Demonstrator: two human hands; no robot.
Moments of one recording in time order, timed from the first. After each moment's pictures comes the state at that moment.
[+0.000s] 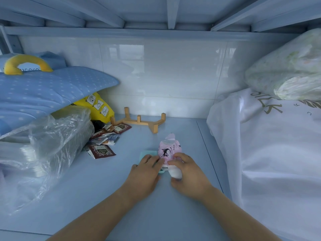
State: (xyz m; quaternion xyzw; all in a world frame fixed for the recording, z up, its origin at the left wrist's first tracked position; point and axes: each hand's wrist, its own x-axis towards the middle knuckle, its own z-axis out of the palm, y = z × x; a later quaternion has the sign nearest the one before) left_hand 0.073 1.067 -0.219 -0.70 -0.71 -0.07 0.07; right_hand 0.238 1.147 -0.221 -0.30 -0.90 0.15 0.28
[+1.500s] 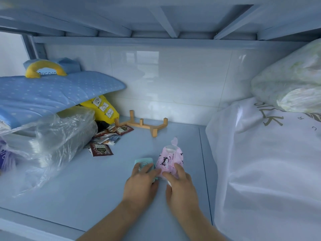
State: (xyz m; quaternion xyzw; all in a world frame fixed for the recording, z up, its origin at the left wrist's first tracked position) left_hand 0.128 1.061 -0.224 -0.54 -0.82 -0.19 0.03; right_hand 0.258 1.119 -0.224 -0.38 -0.89 0.12 0.24
